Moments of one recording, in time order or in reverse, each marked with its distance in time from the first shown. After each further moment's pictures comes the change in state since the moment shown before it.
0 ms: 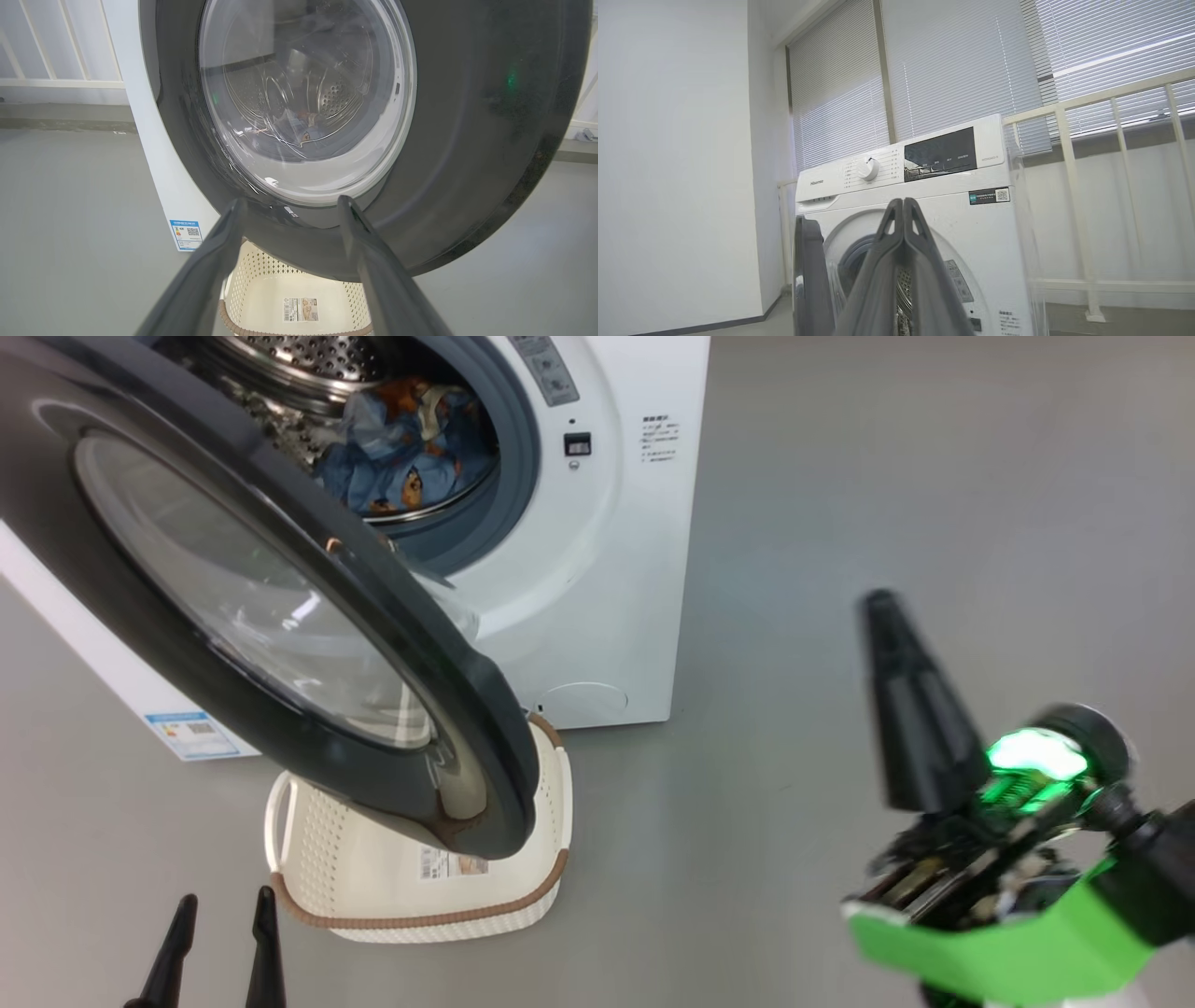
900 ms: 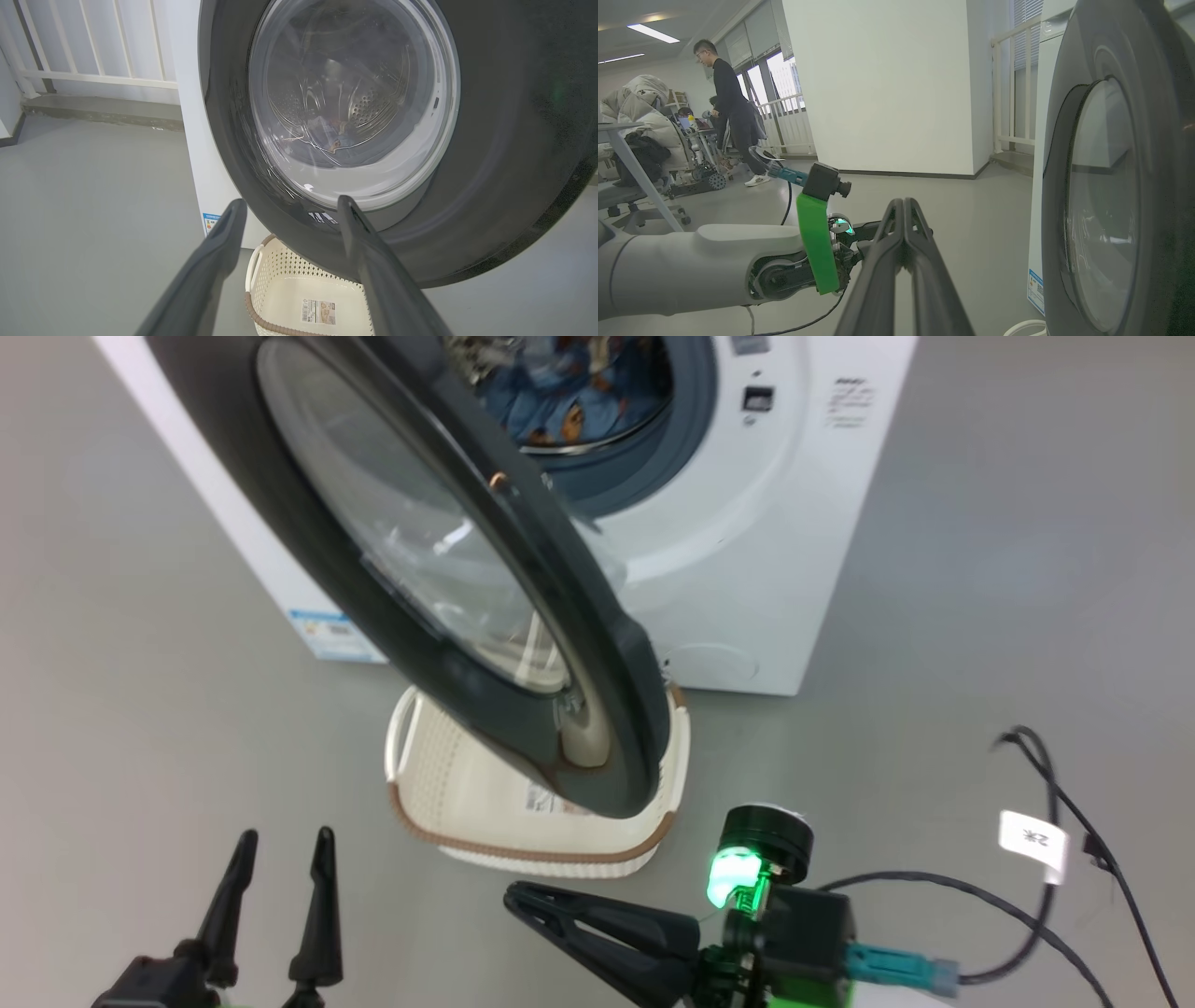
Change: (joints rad) left arm -0.091 -0.014 -0.095 -0.004 -0.026 0.000 0.000; right arm -0.277 -0.296 0.743 0.217 0.220 0.000 0.001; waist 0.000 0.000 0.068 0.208
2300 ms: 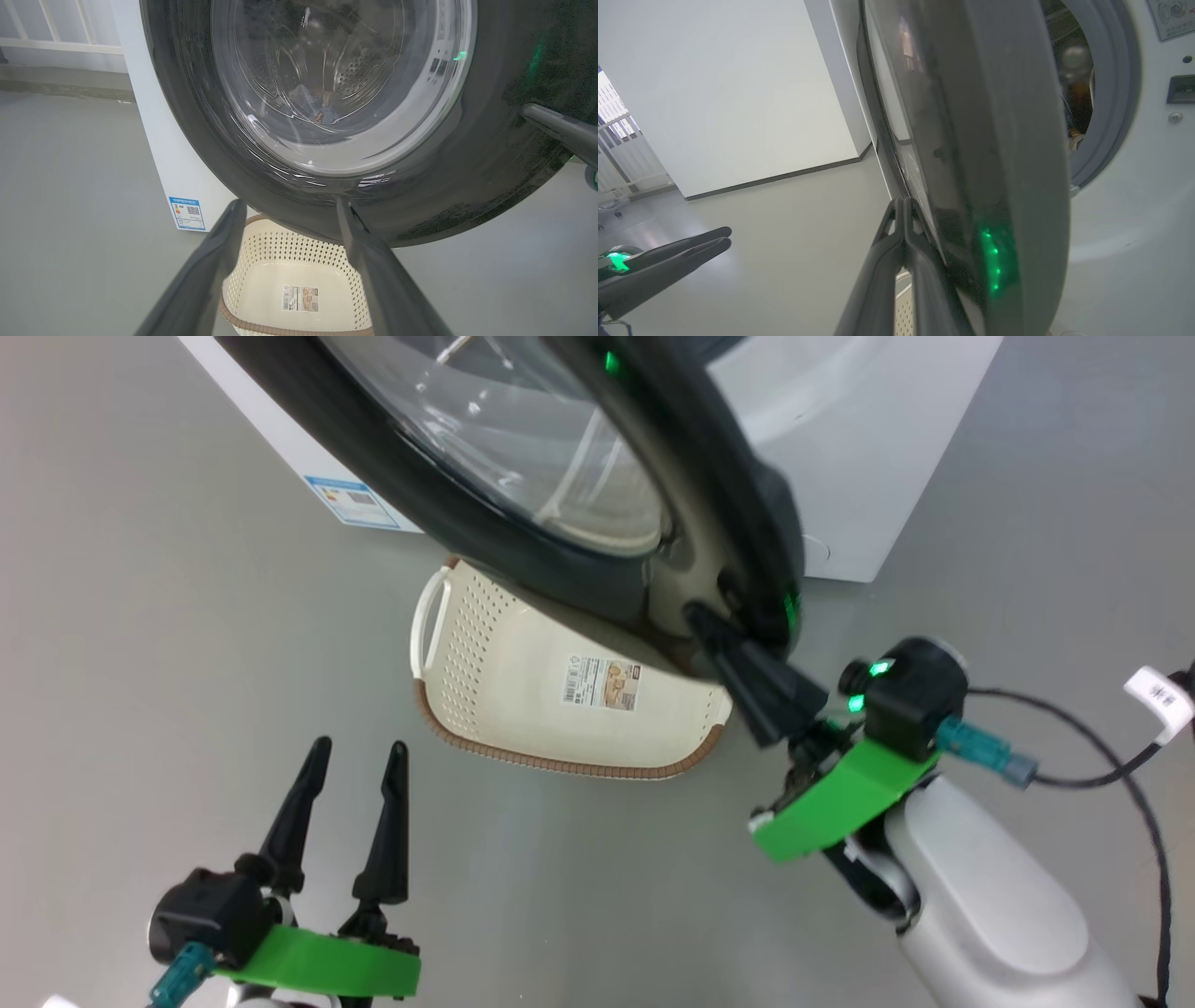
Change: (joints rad) left arm -0.144 -0.009 -0.124 0.005 -0.048 0.000 0.000; right arm -0.071 0.158 -0.448 0.361 -0.152 0.005 0.000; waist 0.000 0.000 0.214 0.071
